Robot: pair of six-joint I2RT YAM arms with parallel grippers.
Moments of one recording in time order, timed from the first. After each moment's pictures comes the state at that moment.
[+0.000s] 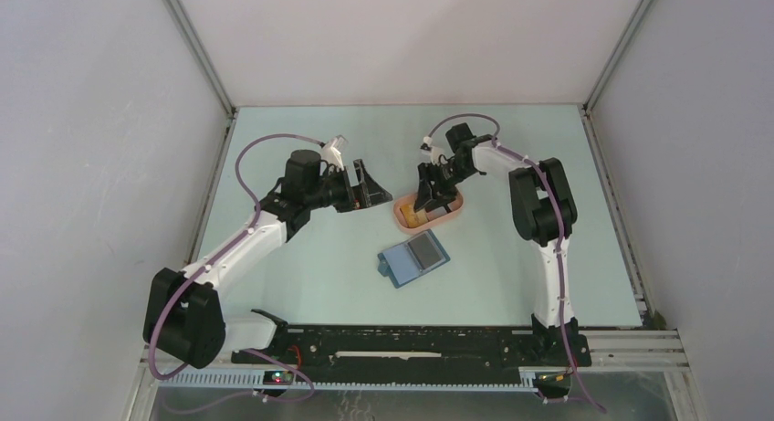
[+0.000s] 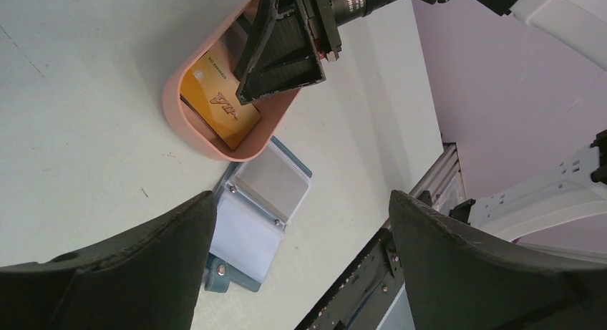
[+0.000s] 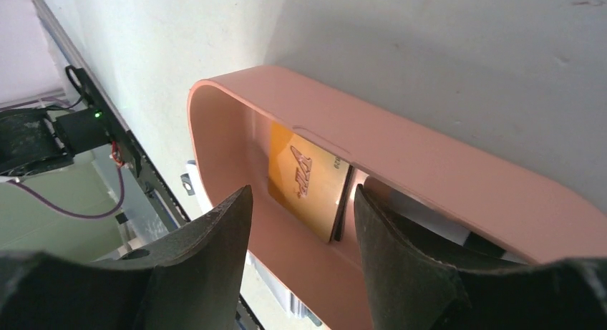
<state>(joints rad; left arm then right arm) -0.39 1.27 0.86 -0.09 0.51 -0.63 0.34 2.23 1.65 -0.71 -0.79 0.04</state>
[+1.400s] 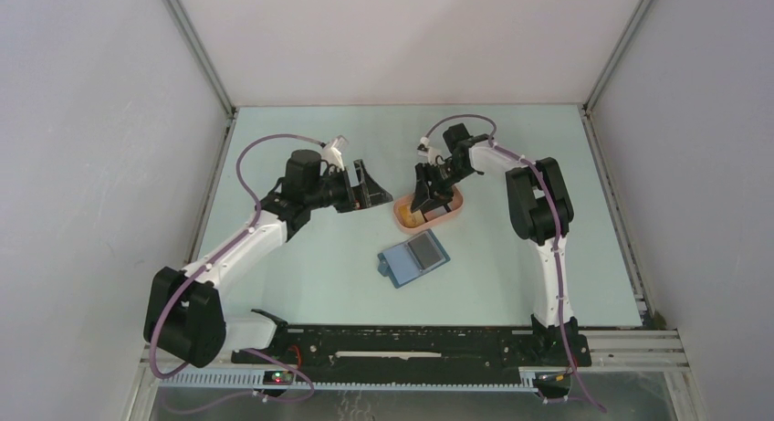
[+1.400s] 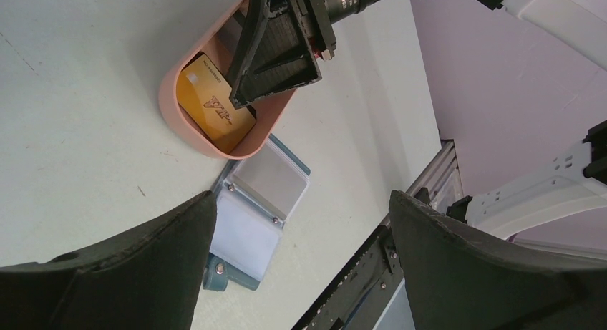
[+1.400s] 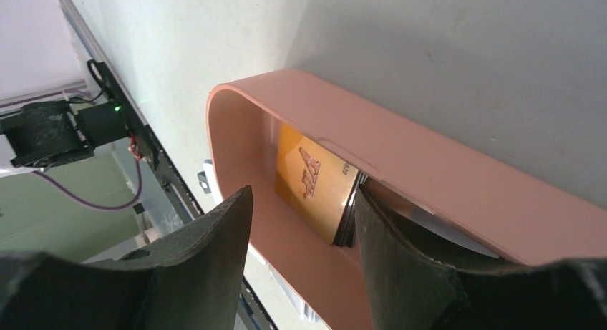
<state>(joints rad) -0.39 1.27 0.86 -0.09 0.53 -0.63 0.36 2.25 1.68 -0.73 -0.84 0.06</state>
